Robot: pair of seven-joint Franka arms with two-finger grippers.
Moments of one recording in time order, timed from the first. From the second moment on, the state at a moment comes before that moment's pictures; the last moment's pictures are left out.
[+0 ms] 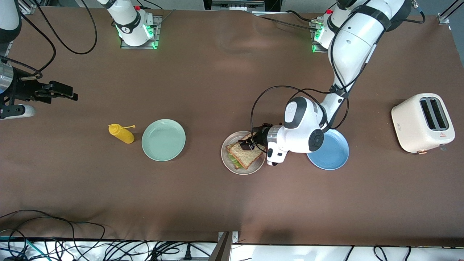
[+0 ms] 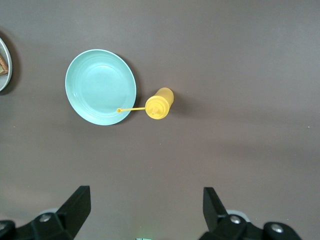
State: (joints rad) left arm -0.23 0.83 -0.33 -1.43 -0.56 2.17 -0.84; right arm -0.01 0.14 -0.04 -1.56 0.12 1.54 -0.12
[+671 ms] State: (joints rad) left arm -0.14 0.62 -0.29 -1.39 -0.40 1.82 -0.84; right arm 0.02 0.14 -0.03 -1.56 0.03 1.57 -0.12
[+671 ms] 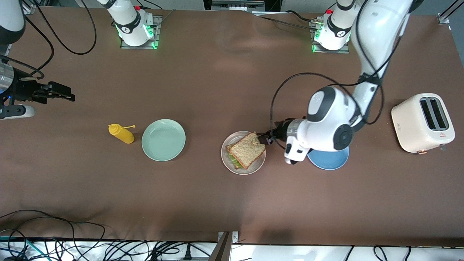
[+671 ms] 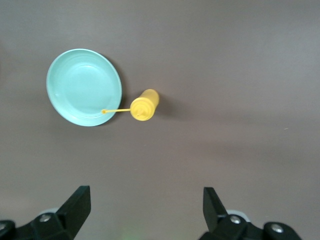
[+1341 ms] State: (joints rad) left arm 0.08 0.37 -0.29 -1.39 -0.08 1.51 -0.59; right arm 0.04 0.11 -0.03 -1.54 0.01 1.65 -0.08
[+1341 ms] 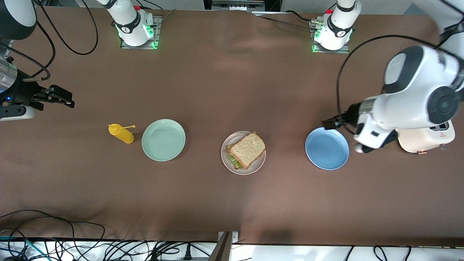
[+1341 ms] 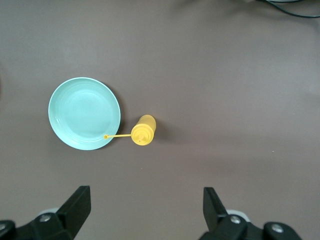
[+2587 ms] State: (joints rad) left arm 0.24 0.26 -0.29 -1.44 0.02 1.46 -0.22; right arm 0.04 0.05 -0.06 -1.60 0.00 1.63 -0.08
